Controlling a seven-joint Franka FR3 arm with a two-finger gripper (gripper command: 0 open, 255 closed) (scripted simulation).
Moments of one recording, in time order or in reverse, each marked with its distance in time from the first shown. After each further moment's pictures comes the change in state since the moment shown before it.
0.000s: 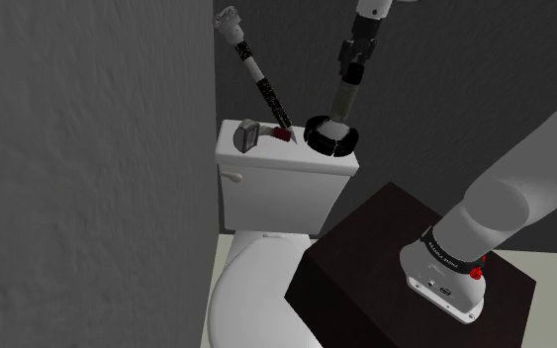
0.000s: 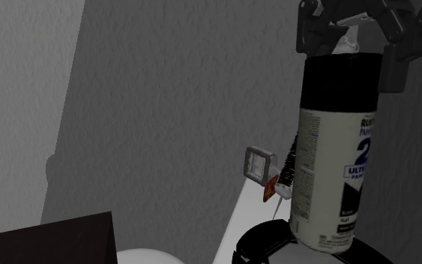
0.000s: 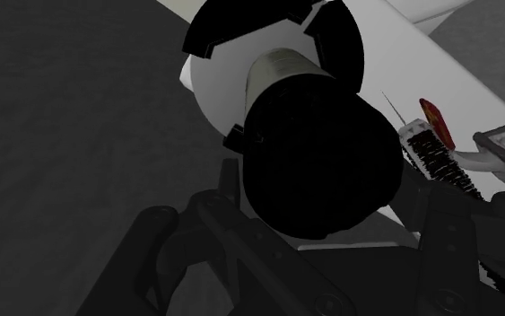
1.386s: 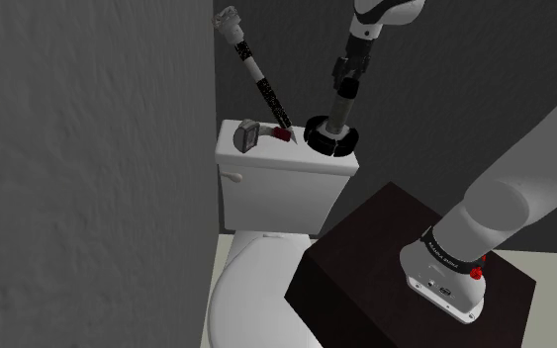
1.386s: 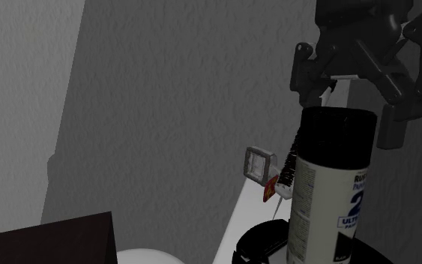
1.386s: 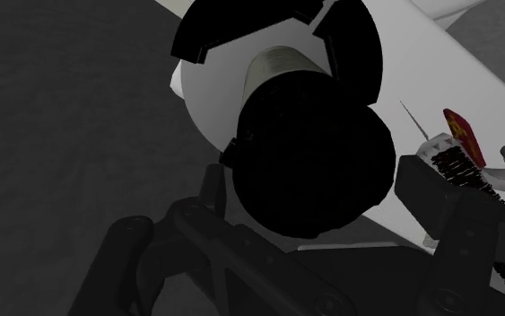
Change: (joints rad) arm 0.000 0.033 0.000 -0.097 0.002 0.132 -0.001
